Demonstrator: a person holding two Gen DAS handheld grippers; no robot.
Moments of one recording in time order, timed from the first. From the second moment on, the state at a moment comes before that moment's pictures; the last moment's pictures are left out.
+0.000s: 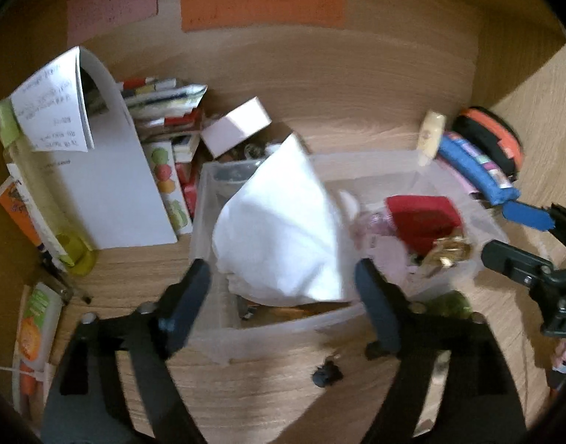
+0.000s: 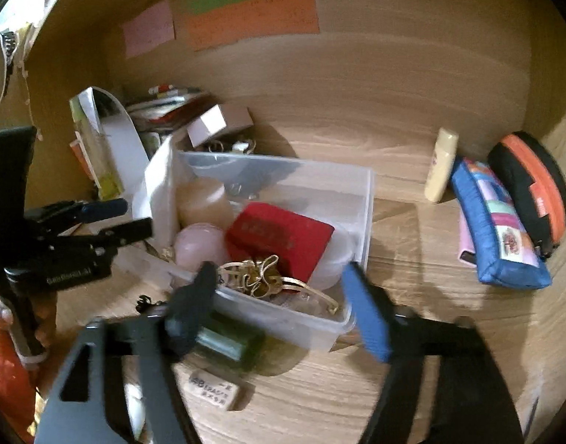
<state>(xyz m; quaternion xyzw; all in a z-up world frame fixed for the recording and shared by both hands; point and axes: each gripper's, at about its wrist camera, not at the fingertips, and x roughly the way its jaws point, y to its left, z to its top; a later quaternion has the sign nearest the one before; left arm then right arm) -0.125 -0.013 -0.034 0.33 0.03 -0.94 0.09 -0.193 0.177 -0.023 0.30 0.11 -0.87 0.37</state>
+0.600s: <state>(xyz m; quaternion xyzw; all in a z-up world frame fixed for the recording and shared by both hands) -0.062 -0.022 -0.026 0.32 0.04 -0.94 0.11 -0.154 0.186 -0.029 0.32 0.10 -0.87 0.36</state>
